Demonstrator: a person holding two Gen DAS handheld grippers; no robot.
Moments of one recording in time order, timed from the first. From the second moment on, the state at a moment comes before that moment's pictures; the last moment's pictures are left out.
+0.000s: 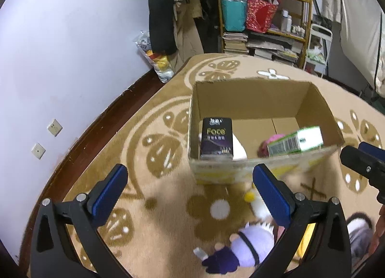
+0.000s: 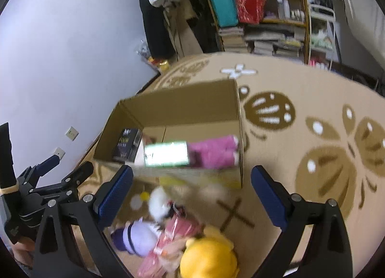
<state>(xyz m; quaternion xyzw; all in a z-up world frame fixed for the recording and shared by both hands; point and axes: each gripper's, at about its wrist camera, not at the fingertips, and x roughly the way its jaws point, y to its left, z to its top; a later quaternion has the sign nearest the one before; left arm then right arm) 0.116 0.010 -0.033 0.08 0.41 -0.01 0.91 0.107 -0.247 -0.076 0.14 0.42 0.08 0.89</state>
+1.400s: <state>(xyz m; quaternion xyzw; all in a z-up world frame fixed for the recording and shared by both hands) 0.105 -0.014 -0.130 0.08 0.61 -0.10 0.78 0.079 -0.248 -0.175 0.20 0.59 0.05 0.78</state>
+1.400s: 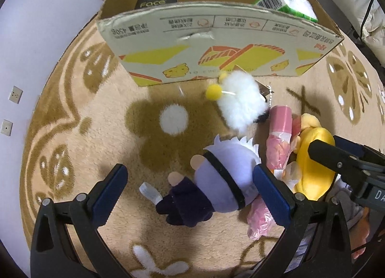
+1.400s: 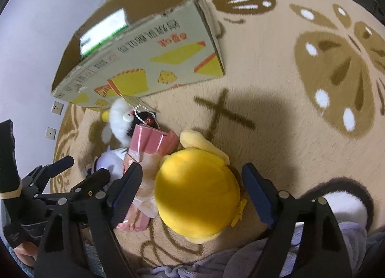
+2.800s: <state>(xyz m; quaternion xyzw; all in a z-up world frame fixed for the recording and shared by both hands) 0.100 -0.049 -0.133 0.08 0.57 -0.11 0.81 0.082 -0.237 -0.166 0.19 0.57 0.05 0.80</state>
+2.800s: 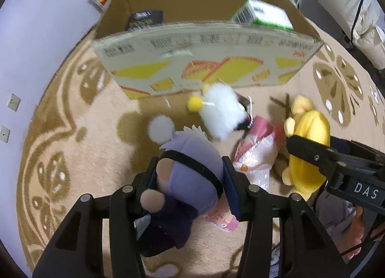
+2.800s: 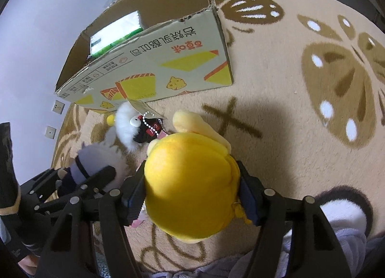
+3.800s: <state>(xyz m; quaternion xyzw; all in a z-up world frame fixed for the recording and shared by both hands) 0.080 -0.010 -0.044 0.09 0.42 -0.05 0.90 0.065 -0.237 -0.091 0.15 0.47 0.07 0.87</state>
